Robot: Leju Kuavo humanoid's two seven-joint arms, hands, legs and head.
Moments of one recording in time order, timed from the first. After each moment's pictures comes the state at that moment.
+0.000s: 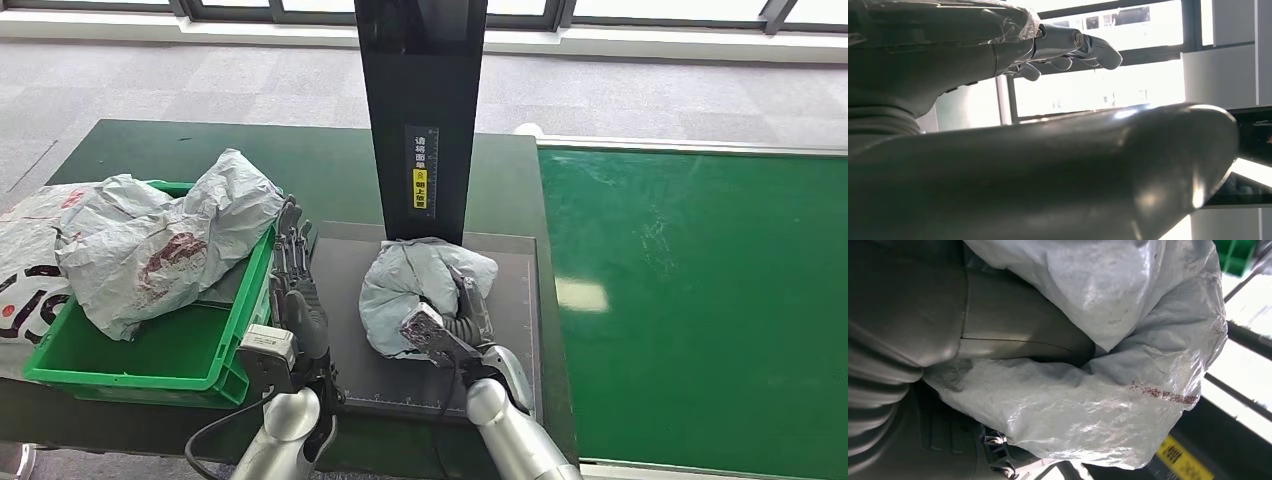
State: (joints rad) left arm -0.18 -0.27 -0.15 -1.30 -0.09 0.43 -0.70; right arm -0.34 0.32 0.28 -0.86 0.79 -0.44 -0.54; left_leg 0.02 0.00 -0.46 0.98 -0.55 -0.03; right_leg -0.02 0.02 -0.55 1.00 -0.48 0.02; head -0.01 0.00
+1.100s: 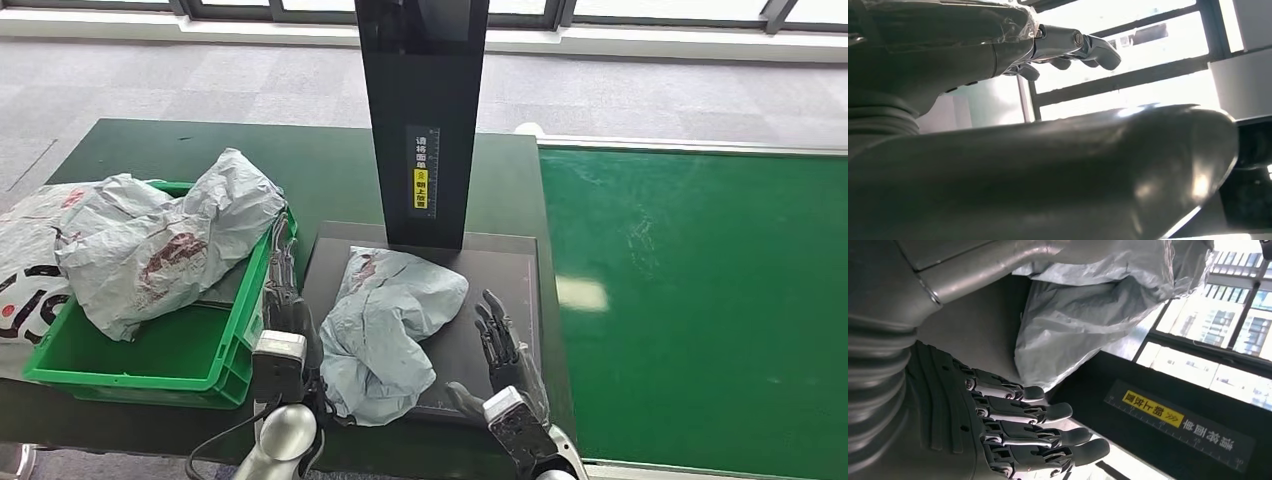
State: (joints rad) left arm -0.12 -0.23 -0.16 -1.33 -0.21 0.54 -0.59; right arm 0.12 0.12 0.33 -1.54 0.49 -0.24 -0.54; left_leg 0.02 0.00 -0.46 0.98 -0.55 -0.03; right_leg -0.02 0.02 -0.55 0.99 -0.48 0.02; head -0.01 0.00
